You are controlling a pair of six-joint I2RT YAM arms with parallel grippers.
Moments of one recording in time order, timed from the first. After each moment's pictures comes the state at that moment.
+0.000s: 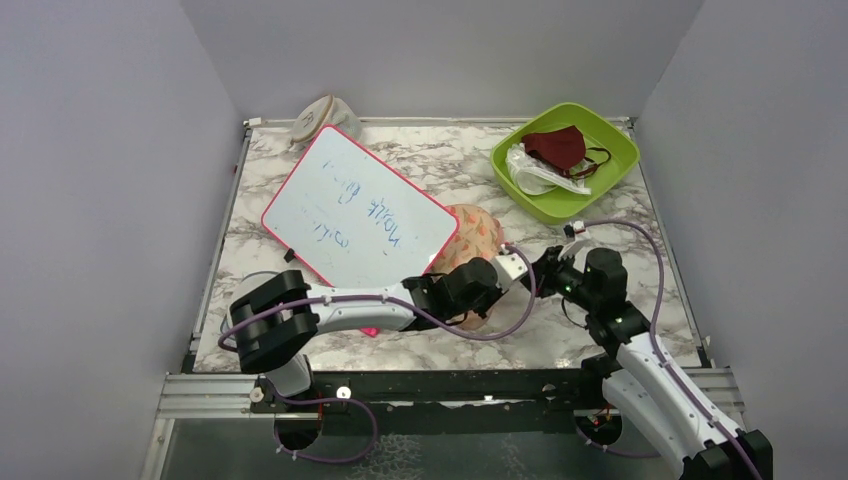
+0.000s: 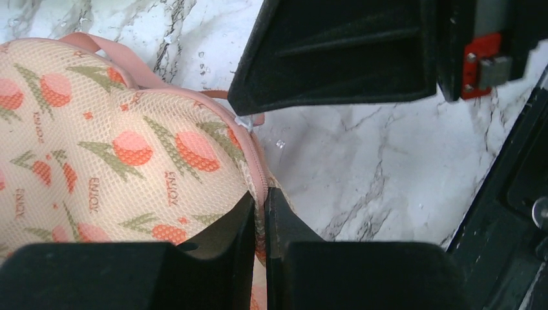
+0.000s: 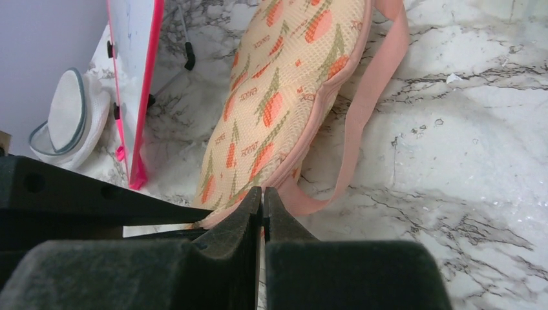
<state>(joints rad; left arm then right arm) -1.21 1.64 0.98 0.12 -0.20 -0.09 0.29 0.65 0.32 -0.04 -0.38 0.44</state>
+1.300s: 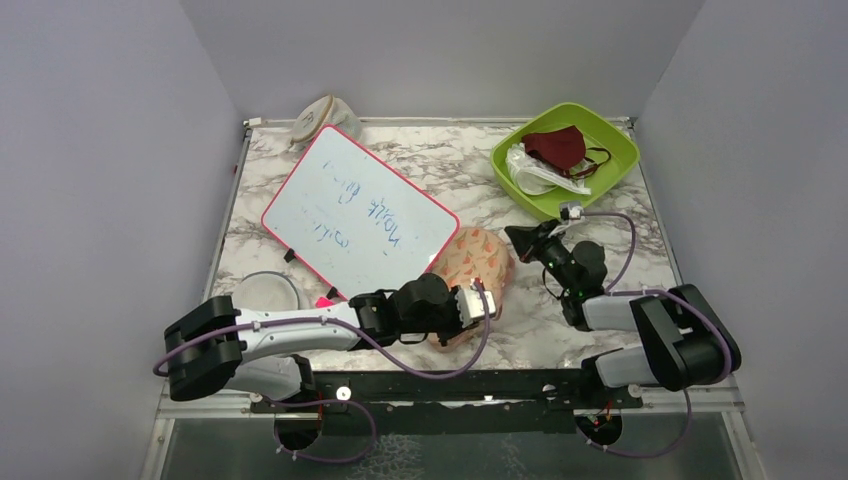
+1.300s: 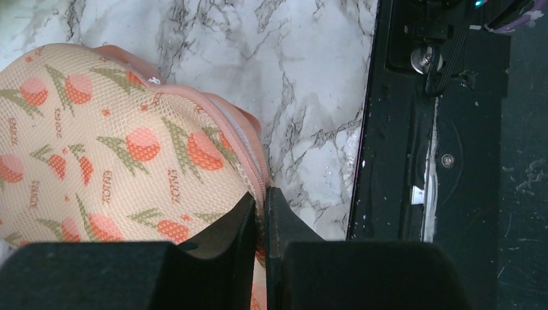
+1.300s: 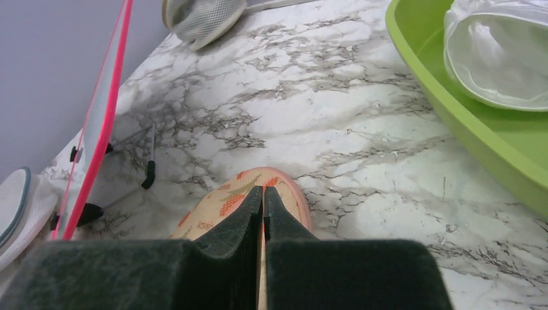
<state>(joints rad) -1.22 1.28 0.68 0.12 0.14 0.10 0.28 1.39 0.21 1.18 -0.26 0.41</state>
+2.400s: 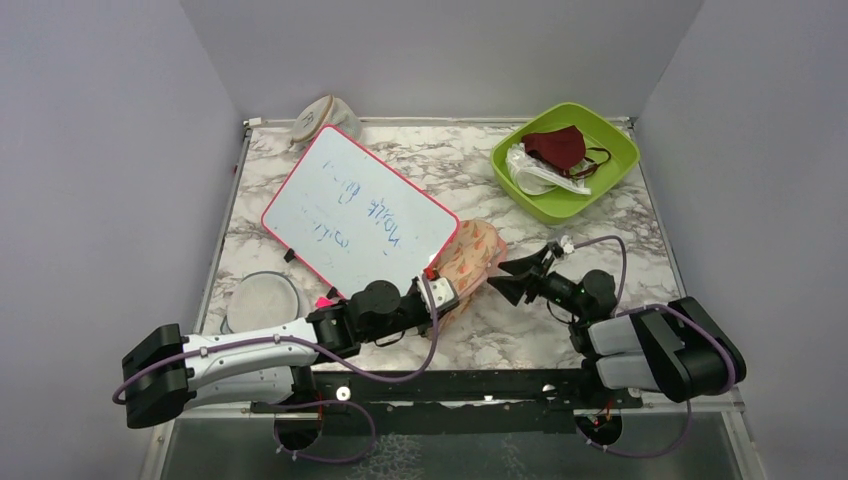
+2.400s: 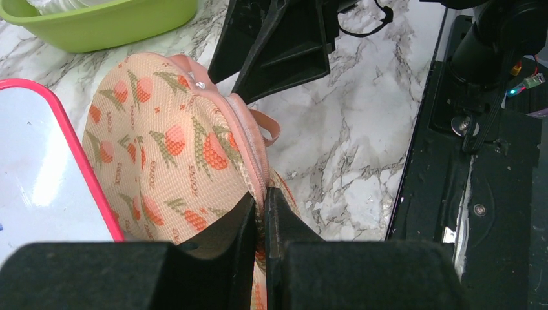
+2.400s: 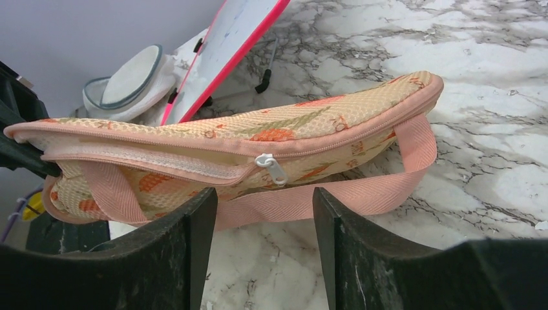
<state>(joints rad) -1.19 0.98 0.48 0.27 -0.03 0.05 0.27 1.31 0.01 1.35 -0.72 0.40</state>
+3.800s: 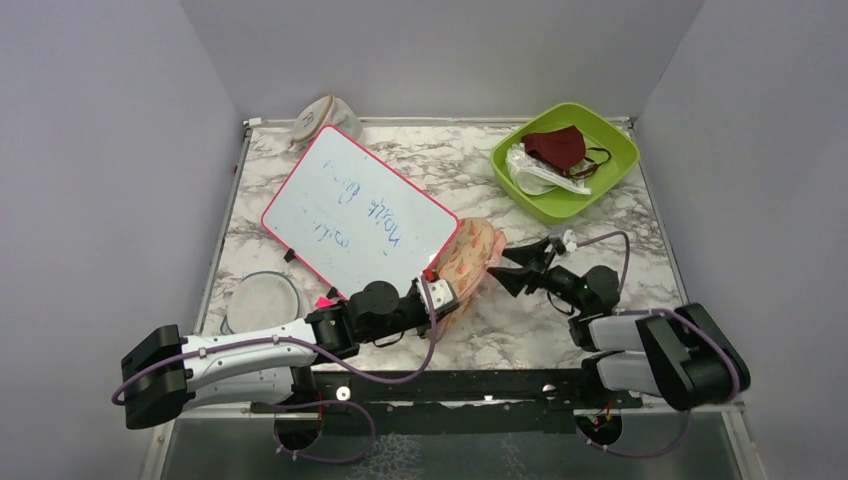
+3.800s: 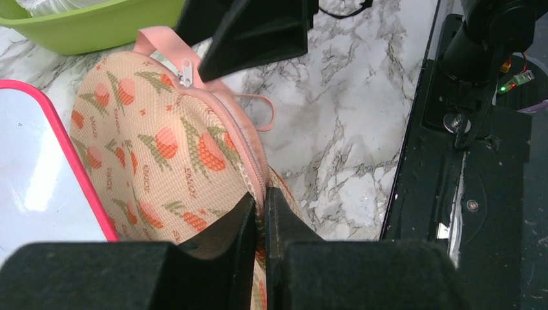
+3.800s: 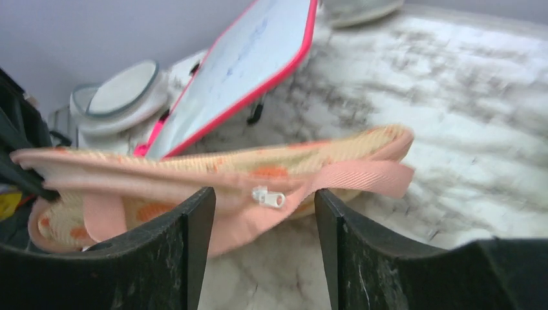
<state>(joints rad) -1.19 0.97 0.47 0.27 0.00 0.05 0.27 1.40 0.06 1.45 -0.76 0.31</state>
